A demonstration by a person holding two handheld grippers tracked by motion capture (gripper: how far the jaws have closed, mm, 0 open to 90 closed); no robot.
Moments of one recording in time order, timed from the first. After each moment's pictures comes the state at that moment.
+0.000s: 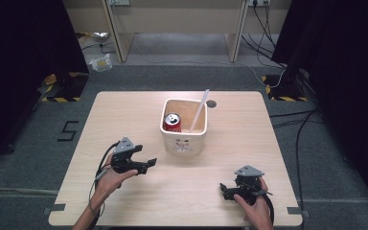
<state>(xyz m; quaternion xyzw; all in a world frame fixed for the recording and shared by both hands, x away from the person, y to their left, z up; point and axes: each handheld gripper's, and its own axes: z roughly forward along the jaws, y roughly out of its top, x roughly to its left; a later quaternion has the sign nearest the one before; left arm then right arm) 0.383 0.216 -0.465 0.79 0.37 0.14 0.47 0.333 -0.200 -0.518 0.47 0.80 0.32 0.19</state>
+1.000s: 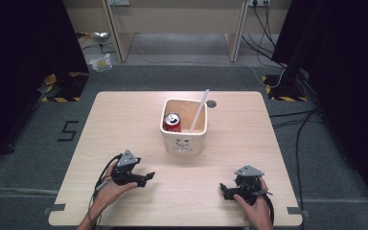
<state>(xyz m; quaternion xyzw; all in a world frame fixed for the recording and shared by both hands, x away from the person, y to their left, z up) 0.362 0.218 -0.501 0.82 0.37 0.14 0.41 0.333 -0.200 -0.518 0.47 0.80 0.32 0.19</state>
